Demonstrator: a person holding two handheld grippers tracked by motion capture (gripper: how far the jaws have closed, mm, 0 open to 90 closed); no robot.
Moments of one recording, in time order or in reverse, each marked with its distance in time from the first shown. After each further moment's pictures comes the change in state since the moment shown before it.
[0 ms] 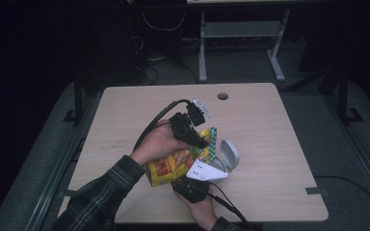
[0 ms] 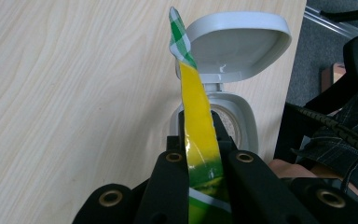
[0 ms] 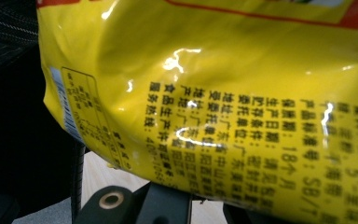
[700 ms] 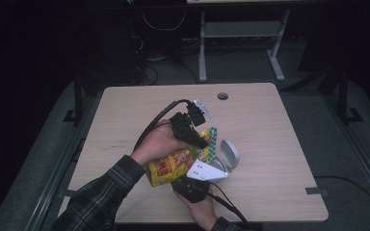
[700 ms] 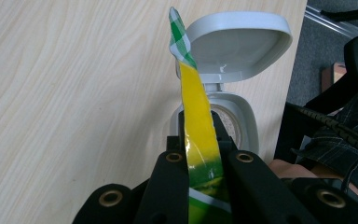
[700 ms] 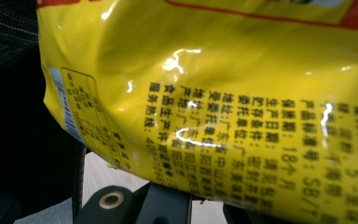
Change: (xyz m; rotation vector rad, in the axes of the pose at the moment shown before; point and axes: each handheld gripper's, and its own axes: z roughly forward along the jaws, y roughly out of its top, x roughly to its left) left arm 0.000 0.001 0.000 0.004 0.000 0.001; right arm 0.000 0.000 0.000 0.000 0.003 0.005
